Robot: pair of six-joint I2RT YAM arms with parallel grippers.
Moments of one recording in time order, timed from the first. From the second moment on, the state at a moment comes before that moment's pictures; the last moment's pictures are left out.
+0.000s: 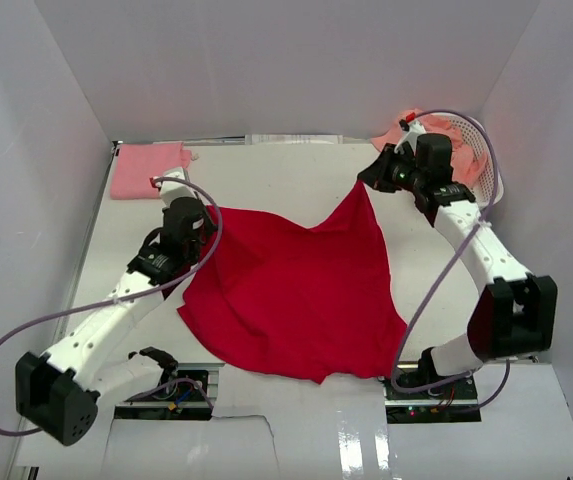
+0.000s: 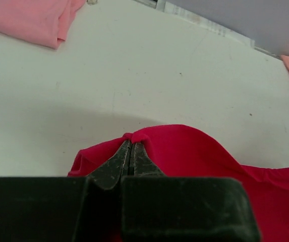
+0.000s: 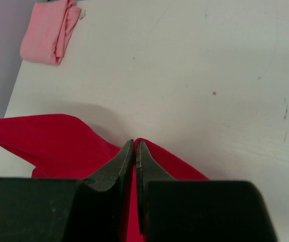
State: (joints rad) left arm -0.51 0.97 0.87 -0.25 -0.53 -0.50; right arm 0.20 1.39 1.17 -0.19 -0.41 0.38
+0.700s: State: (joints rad) left arm -0.27 1.72 1.18 -0.02 -0.42 -0.55; right arm 0.17 2.12 1.68 -0.14 -0.36 0.34
